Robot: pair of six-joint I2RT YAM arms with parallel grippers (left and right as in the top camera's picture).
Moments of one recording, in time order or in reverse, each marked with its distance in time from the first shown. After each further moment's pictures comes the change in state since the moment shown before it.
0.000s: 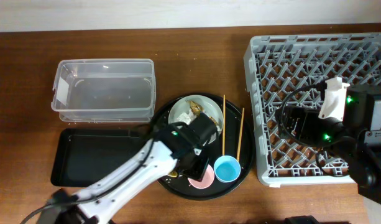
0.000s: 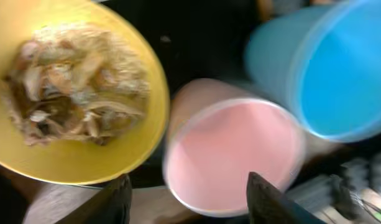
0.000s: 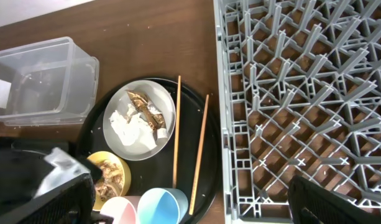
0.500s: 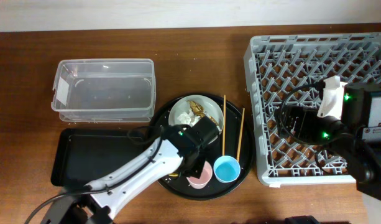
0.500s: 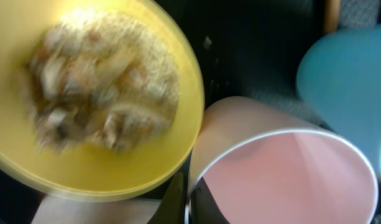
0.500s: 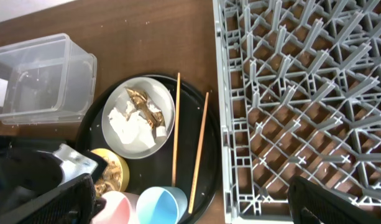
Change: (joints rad) left arm -0.005 0.052 -0.029 0.028 -0.082 -0.070; right arm 0.000 0.015 0.000 -0.006 0.000 0.003
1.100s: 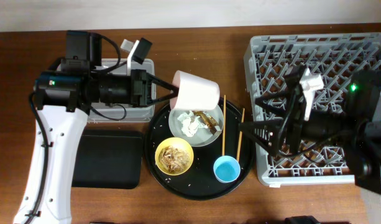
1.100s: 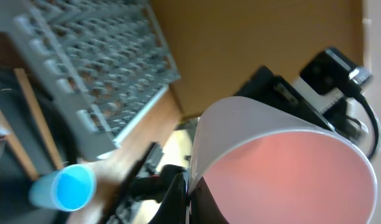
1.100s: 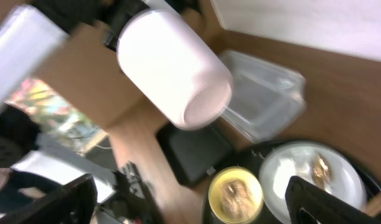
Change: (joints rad) left arm 0.701 -0.086 0.558 -0.140 1.269 0.298; right arm 0.000 0.030 0.004 0.251 -0.892 -0.321
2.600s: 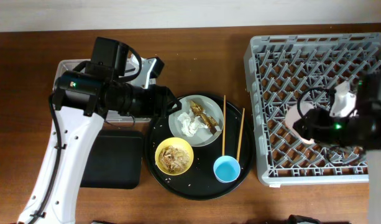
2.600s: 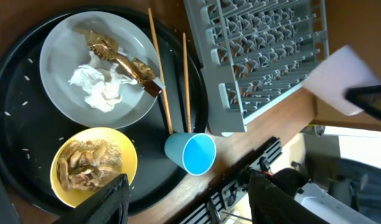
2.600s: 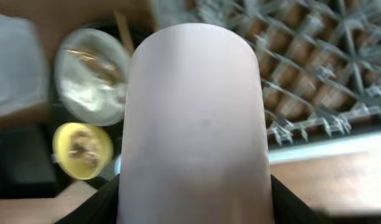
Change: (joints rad) left arm -0.130 0.001 0.002 -0.126 -0.676 -0.008; right arm -0.260 0.149 -0.011 -0.475 0.791 0.267
